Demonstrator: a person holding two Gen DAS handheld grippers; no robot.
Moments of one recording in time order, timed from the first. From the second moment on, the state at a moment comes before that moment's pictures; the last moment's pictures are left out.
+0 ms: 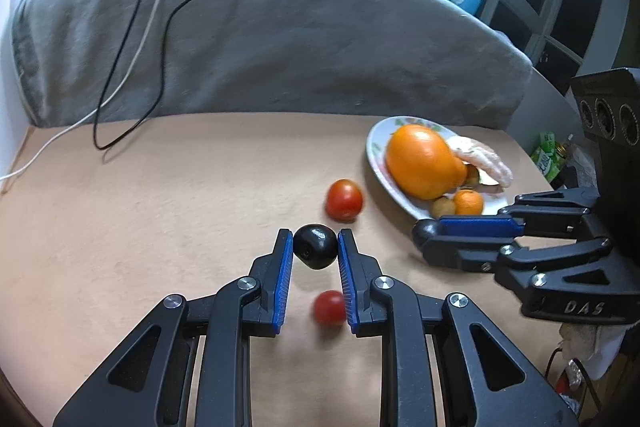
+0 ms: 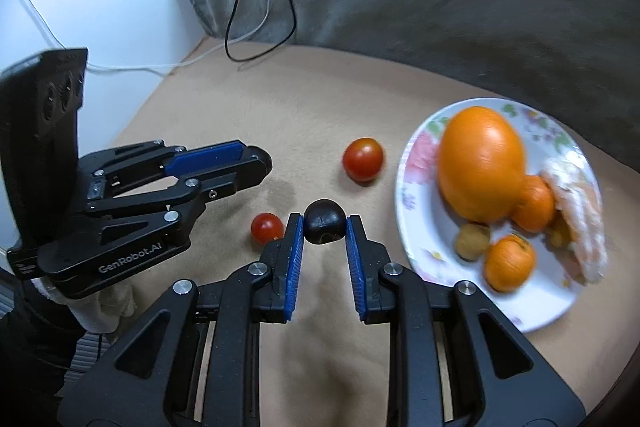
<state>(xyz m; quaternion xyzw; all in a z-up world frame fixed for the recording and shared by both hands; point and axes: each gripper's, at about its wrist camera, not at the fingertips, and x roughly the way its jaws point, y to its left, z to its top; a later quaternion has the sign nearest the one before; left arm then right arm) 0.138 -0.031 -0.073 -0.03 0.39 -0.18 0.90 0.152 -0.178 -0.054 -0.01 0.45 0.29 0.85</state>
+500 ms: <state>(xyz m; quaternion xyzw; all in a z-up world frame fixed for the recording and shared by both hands) 0.136 -0.090 -0.065 -0.01 0.38 -0.21 0.90 0.142 -0.263 -0.042 0.03 0.43 0.24 0.87</state>
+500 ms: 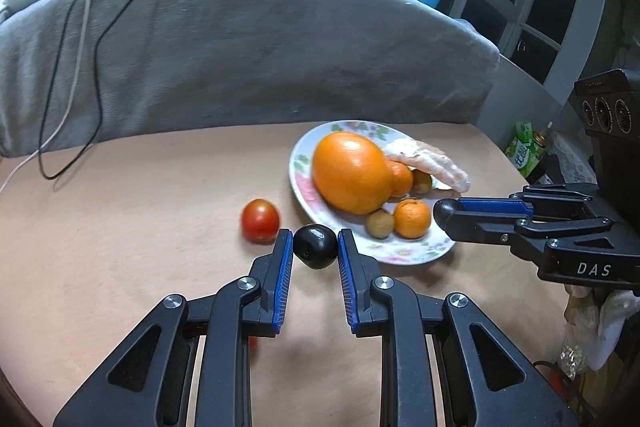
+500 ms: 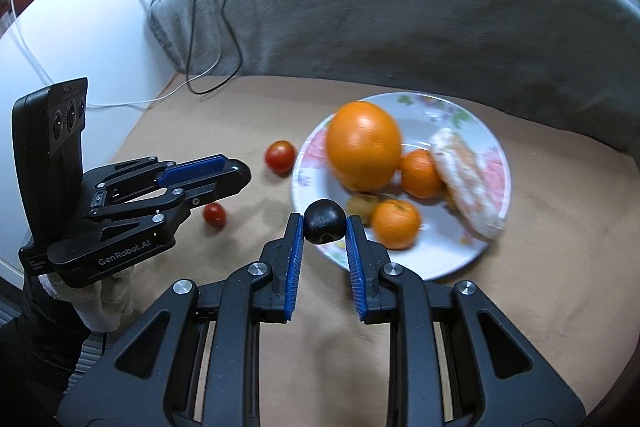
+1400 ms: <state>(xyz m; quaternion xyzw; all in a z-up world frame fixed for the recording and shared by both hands) 0.149 -0.146 -0.071 0.01 0.39 -0.23 0.89 0.159 -0.316 -0.059 0.07 0.43 0.21 0.87</state>
